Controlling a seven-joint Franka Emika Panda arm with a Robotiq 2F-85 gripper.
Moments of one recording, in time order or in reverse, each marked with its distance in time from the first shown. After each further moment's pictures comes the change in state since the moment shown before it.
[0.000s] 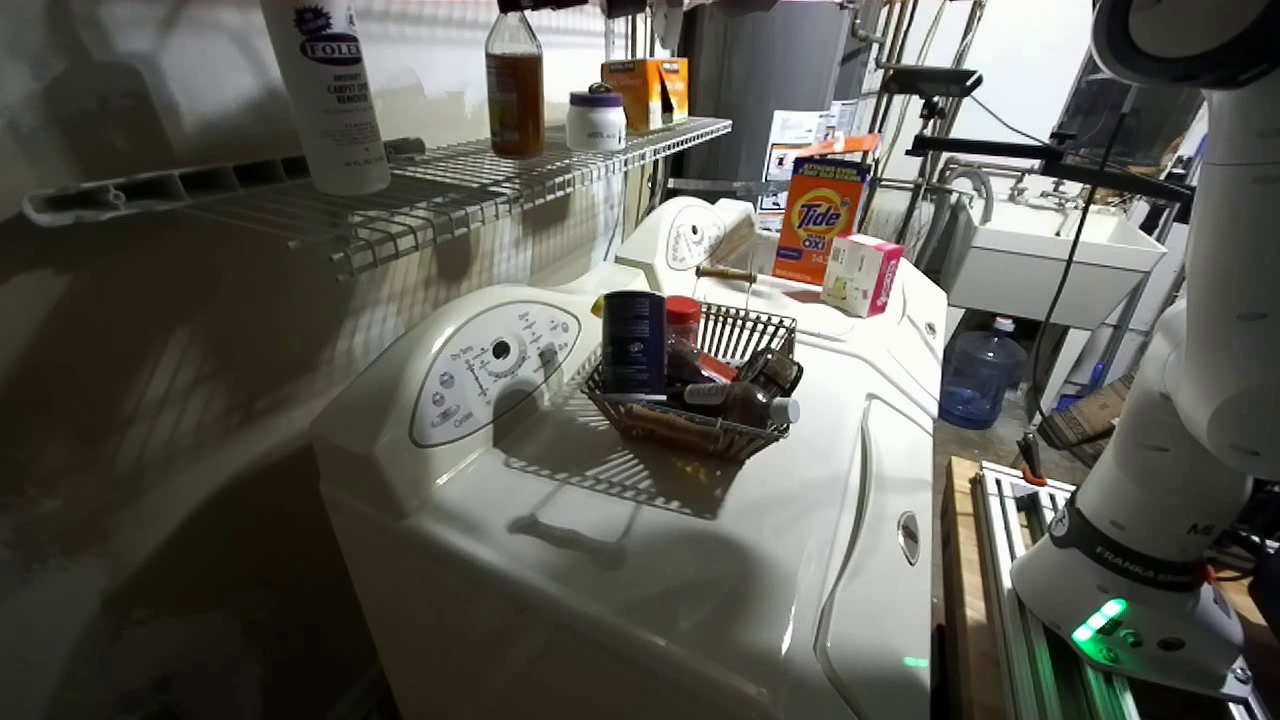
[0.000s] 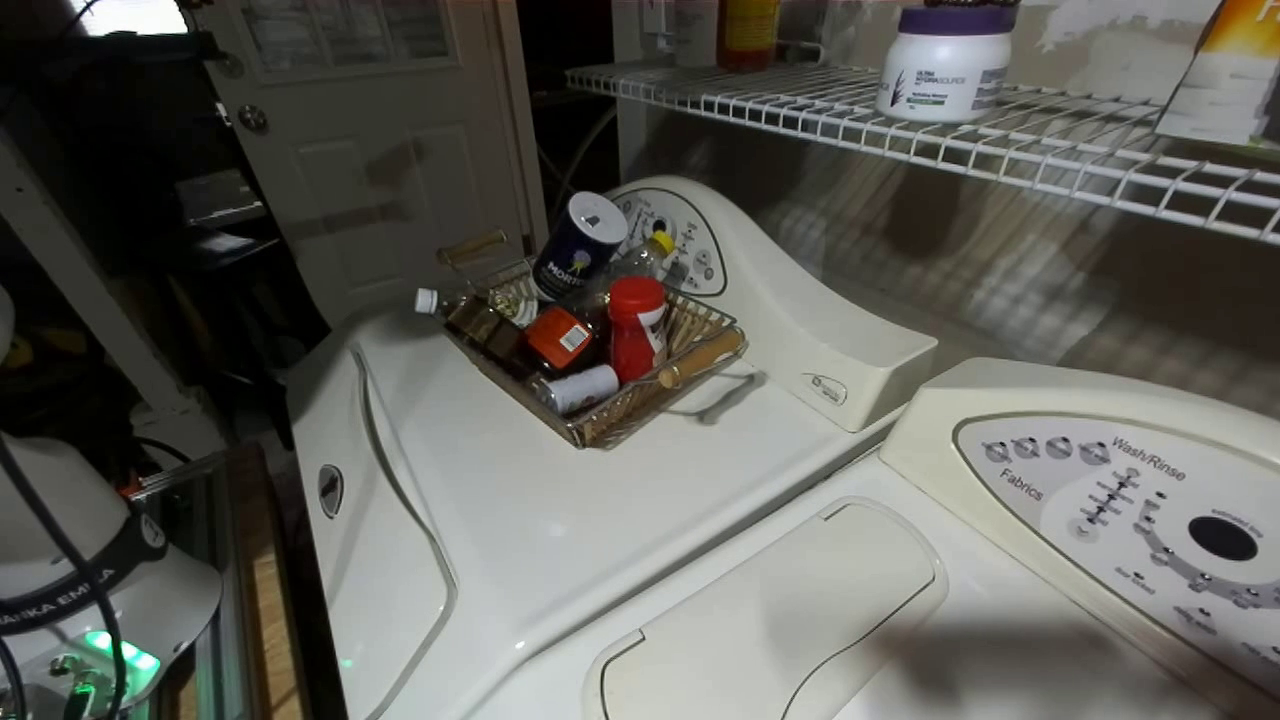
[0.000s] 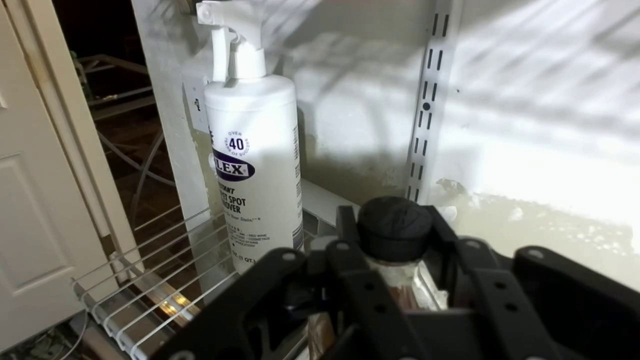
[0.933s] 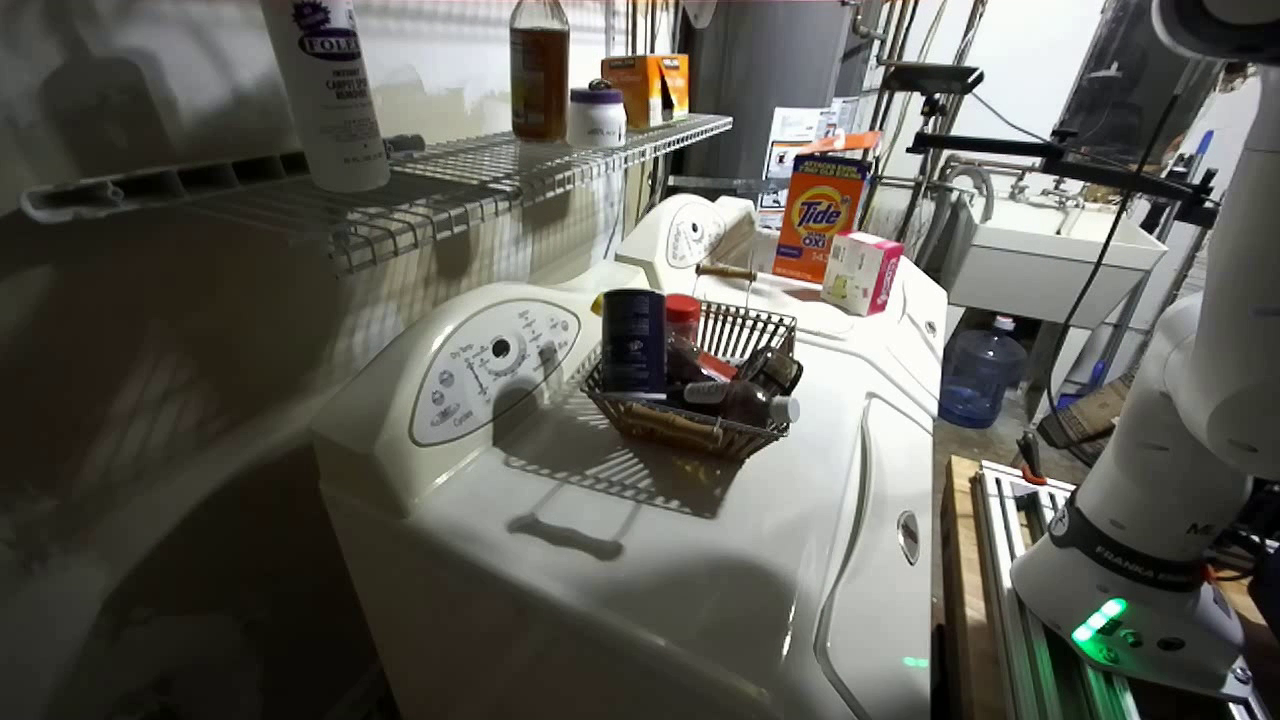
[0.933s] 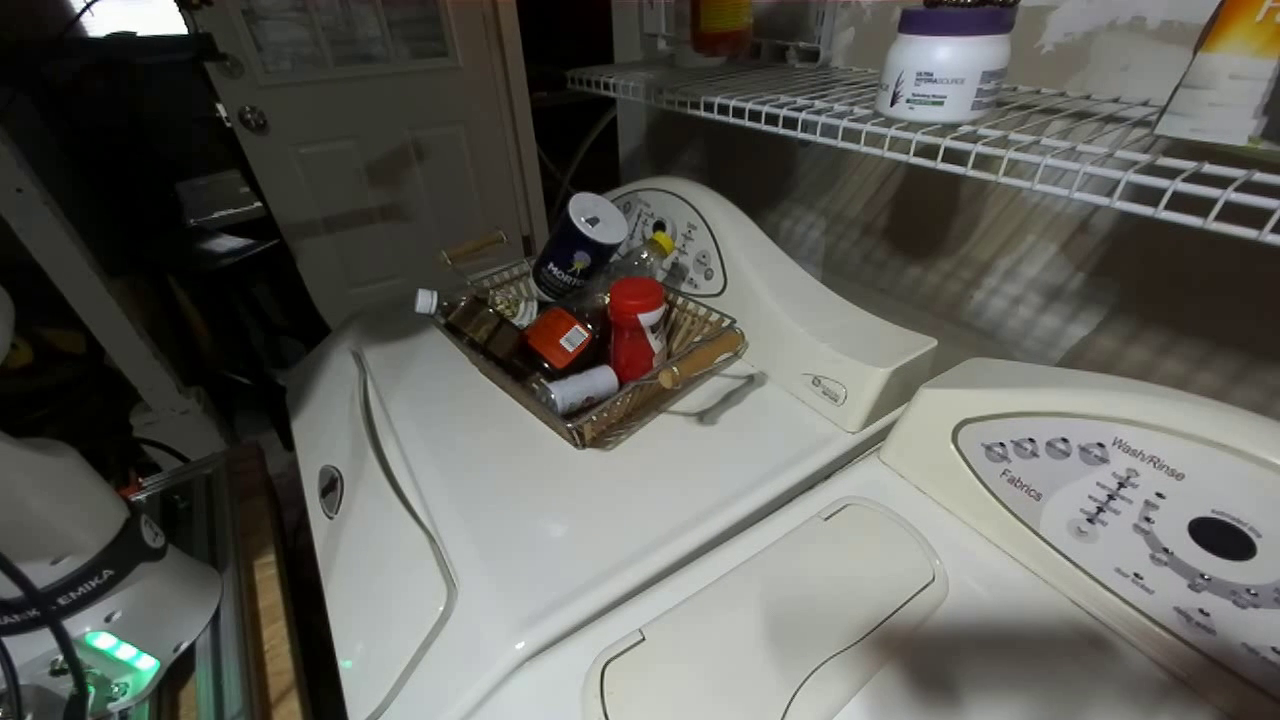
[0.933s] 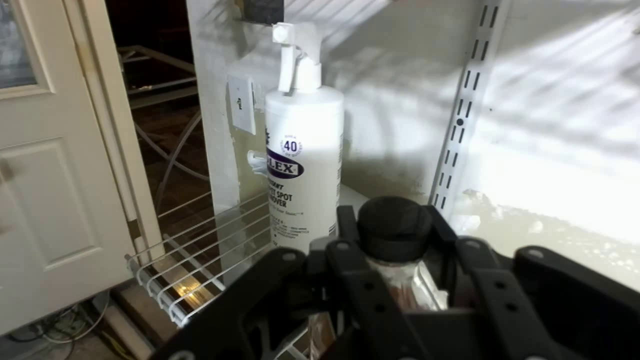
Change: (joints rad) arm -0.002 -0.111 -0.030 -0.098 -0.005 -0.096 -0.047
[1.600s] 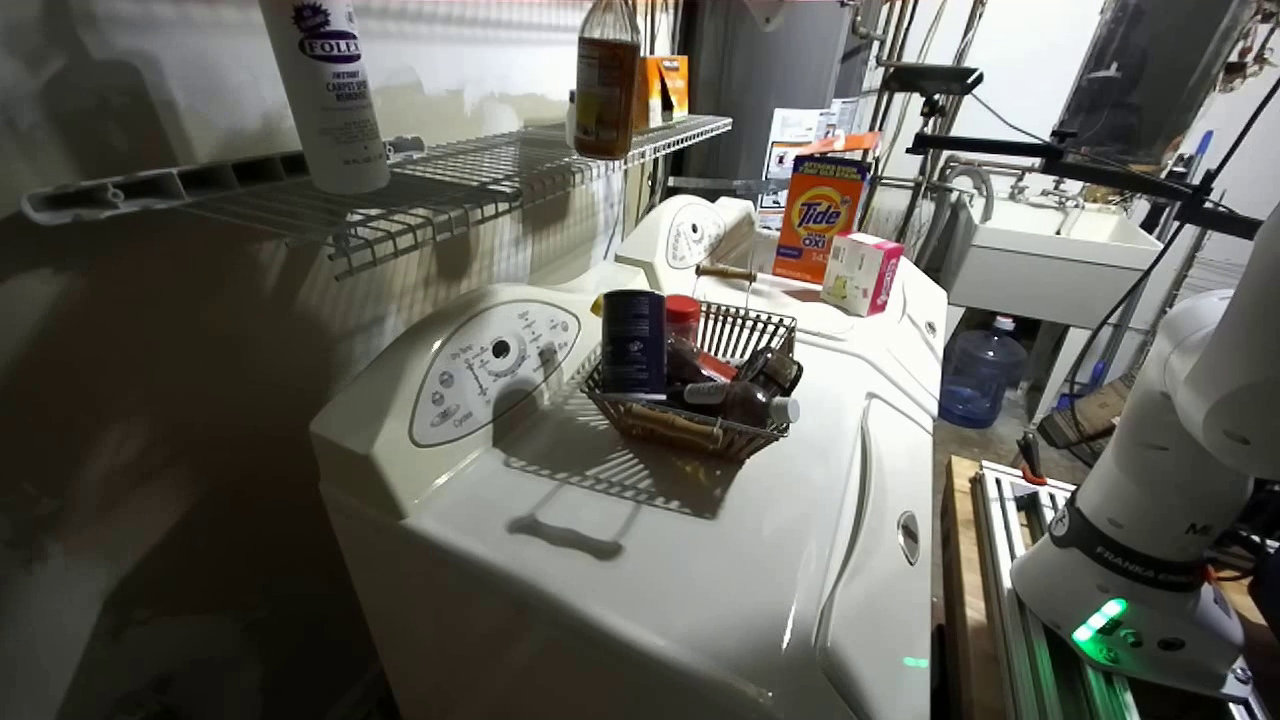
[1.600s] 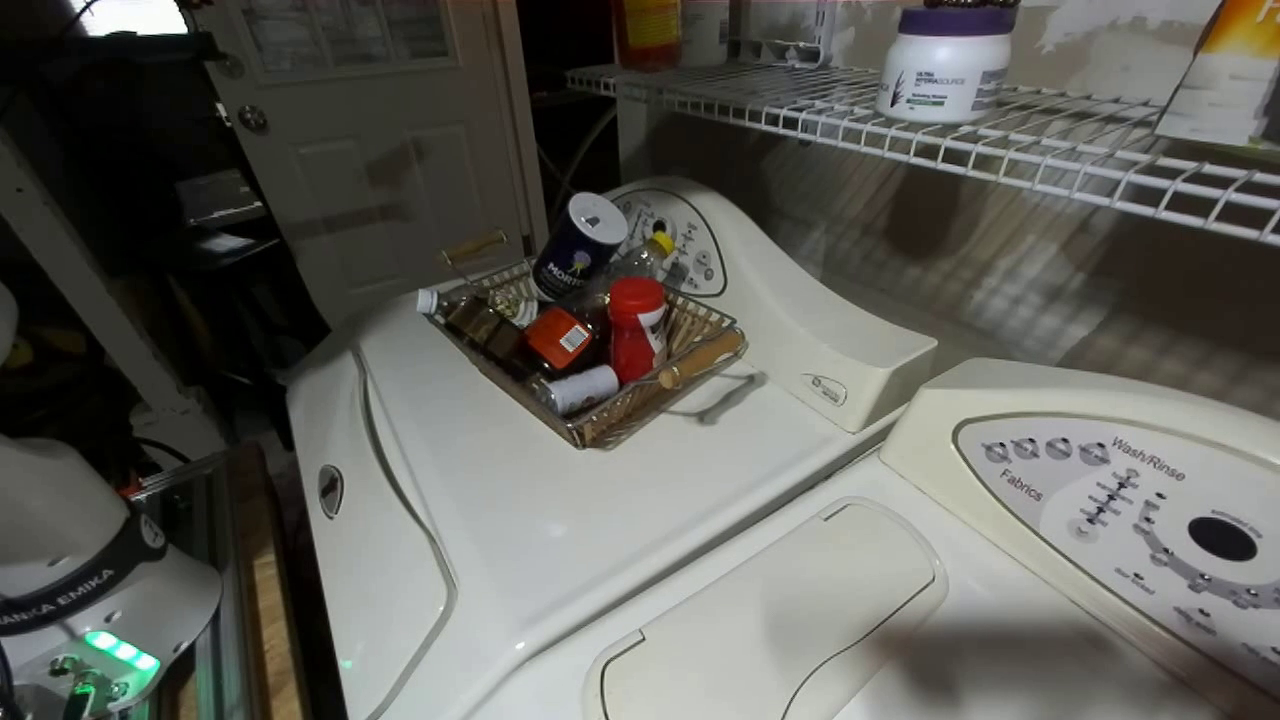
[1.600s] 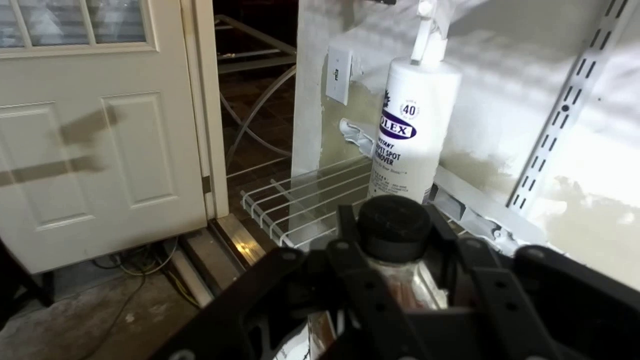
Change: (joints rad) arm -0.027 -0.226 -0.041 -0.253 -0.066 -0.224 -0.109
